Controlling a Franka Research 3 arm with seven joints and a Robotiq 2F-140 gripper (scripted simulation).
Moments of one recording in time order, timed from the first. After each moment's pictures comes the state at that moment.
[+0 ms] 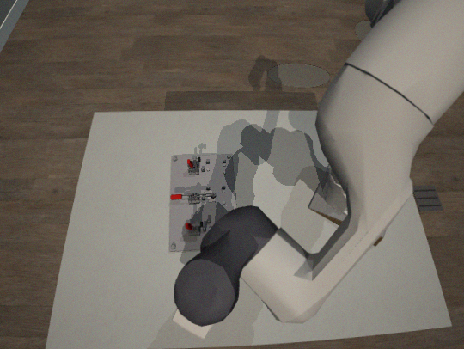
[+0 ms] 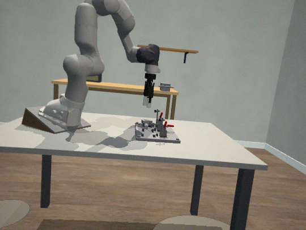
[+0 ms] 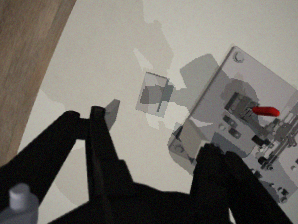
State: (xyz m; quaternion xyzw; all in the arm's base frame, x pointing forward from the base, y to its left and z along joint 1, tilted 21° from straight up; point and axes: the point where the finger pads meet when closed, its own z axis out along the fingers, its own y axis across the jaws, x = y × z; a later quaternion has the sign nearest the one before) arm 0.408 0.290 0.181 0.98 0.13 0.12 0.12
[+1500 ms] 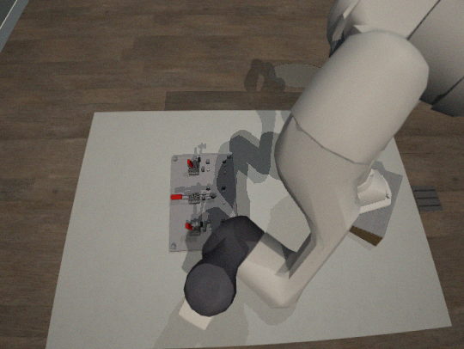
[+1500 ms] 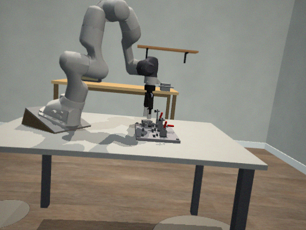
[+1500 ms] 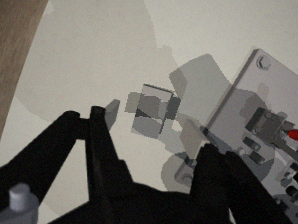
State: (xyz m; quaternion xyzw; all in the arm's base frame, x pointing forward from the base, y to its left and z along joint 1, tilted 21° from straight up) arm 0.440 0.281 0.110 0.98 0.13 0.14 0.12
